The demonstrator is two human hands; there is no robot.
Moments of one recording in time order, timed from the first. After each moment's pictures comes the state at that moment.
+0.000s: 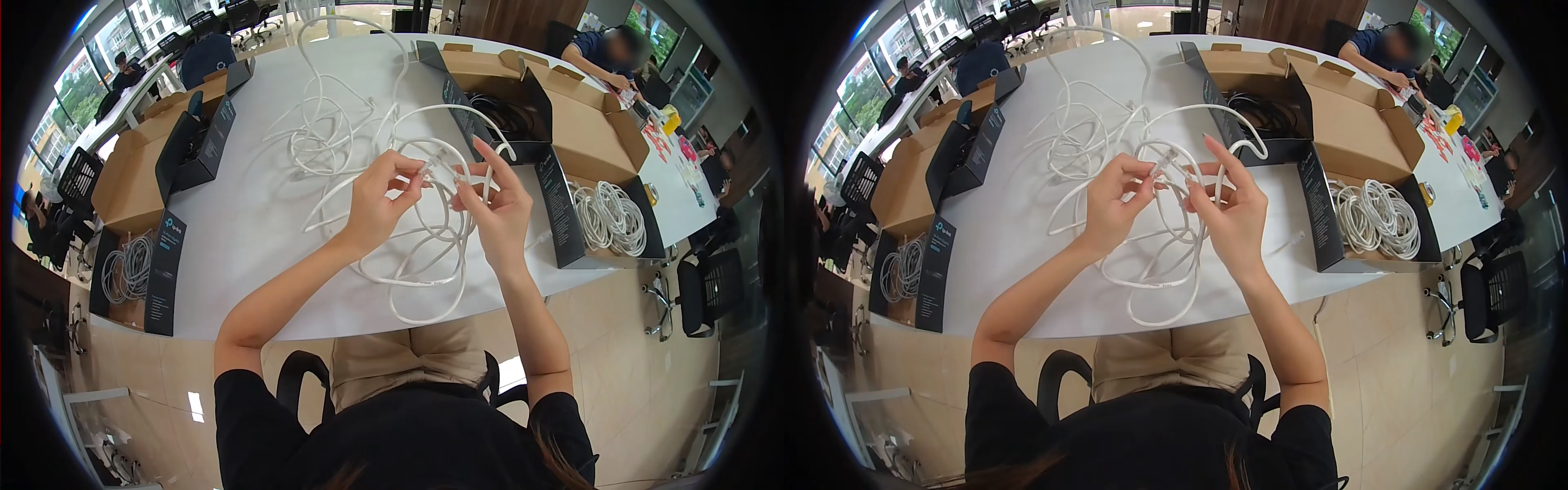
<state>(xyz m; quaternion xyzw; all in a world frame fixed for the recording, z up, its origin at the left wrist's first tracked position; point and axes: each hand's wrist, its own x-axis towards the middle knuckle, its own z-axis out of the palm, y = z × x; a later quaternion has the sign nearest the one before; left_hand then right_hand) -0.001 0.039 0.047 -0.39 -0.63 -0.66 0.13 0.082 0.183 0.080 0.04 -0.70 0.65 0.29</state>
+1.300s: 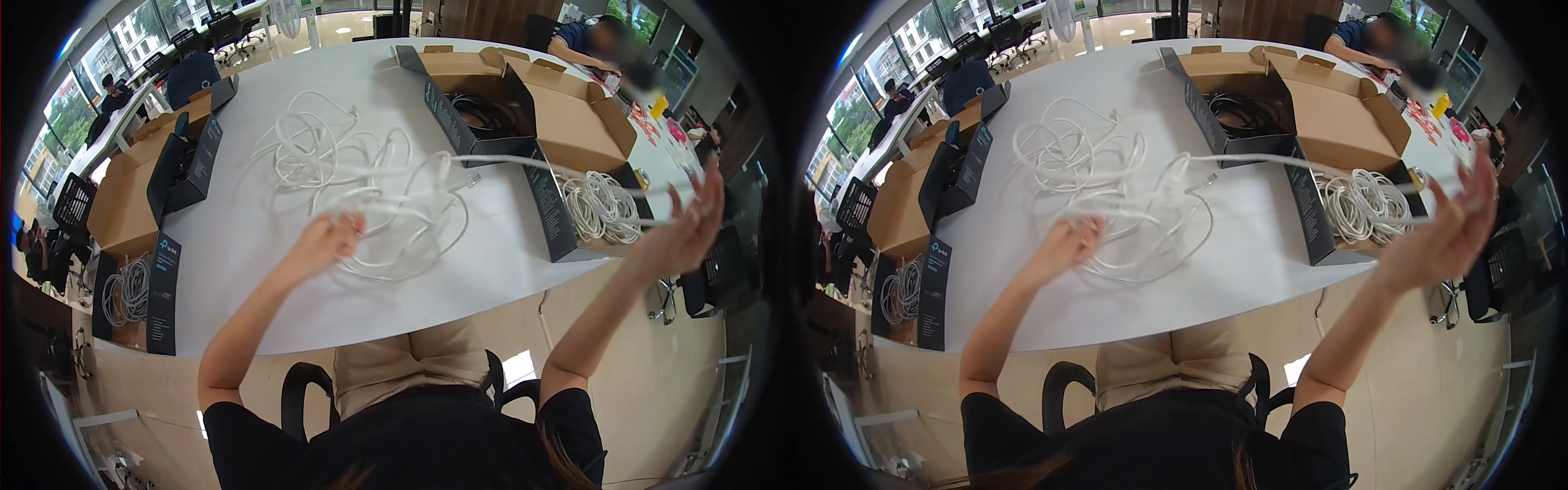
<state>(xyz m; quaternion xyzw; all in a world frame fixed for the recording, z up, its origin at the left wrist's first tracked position) 0.000 -0.041 0.037 -0.27 -0.70 -0.60 -0.27 0.166 0.291 0.179 0.02 -0.59 0.24 0.77</state>
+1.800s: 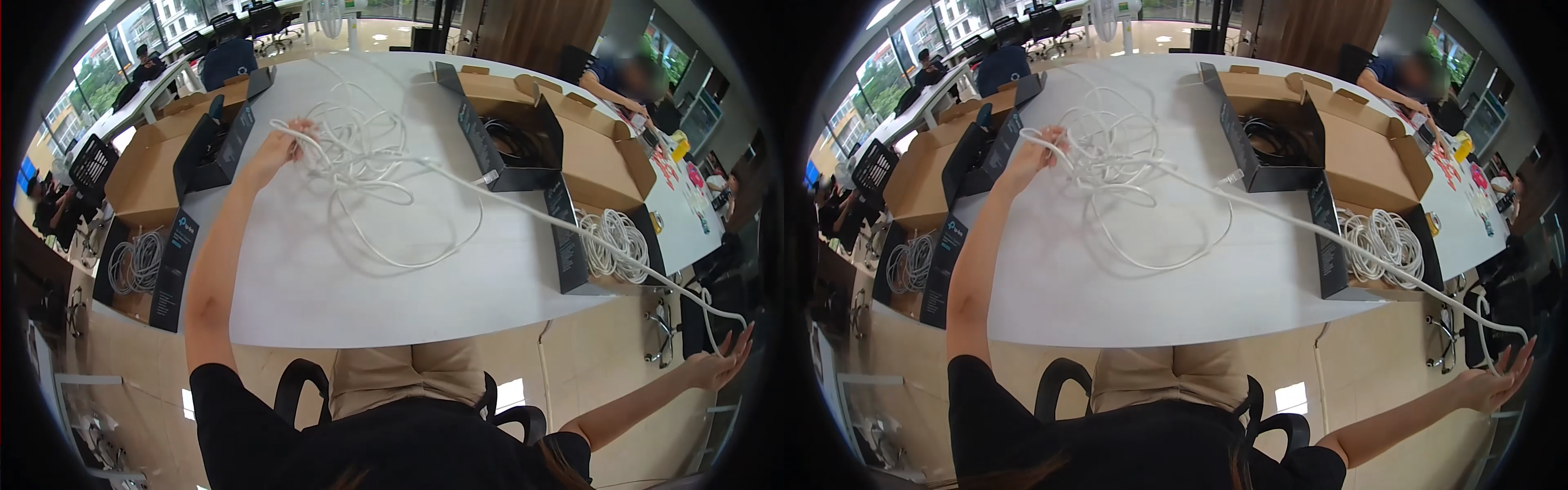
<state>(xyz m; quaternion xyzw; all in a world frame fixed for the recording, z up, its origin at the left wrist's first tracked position) -0.155 -0.114 0.064 -0.21 -0.75 -0.62 -0.08 0.320 0.397 0.183 -0.16 -0.53 0.11 0.83</state>
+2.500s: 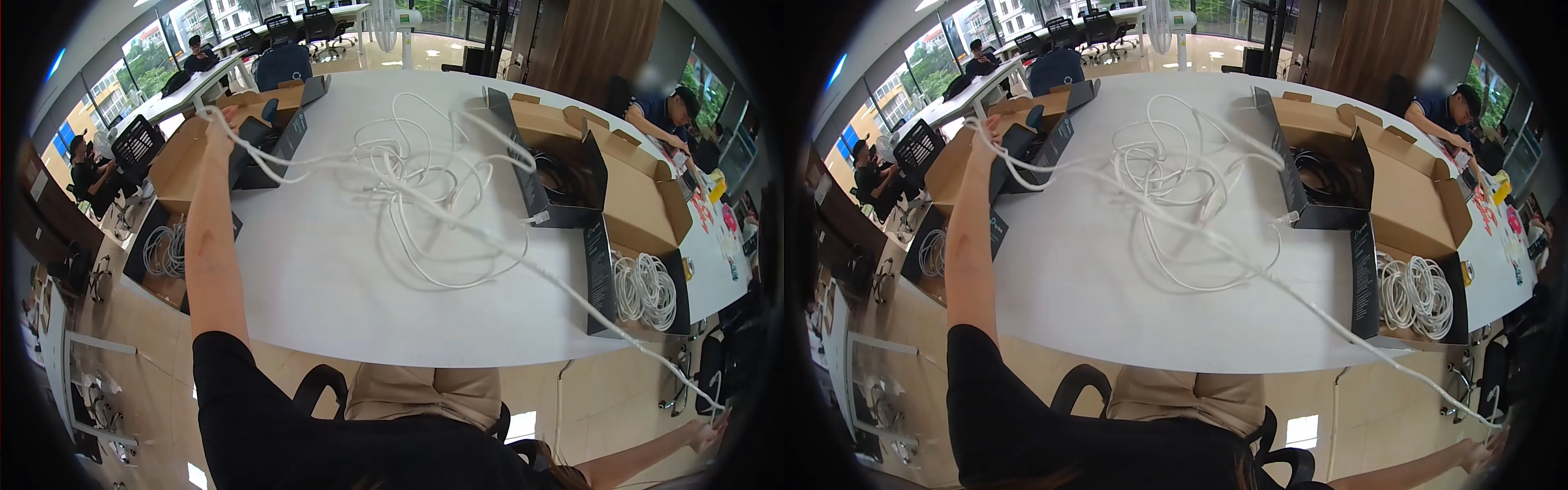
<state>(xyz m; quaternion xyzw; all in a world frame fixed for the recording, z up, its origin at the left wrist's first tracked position) -0.302 -0.364 0.083 -0.07 -0.59 -0.79 0.16 0.451 0.596 0.086 -0.21 -0.43 0.11 0.87</state>
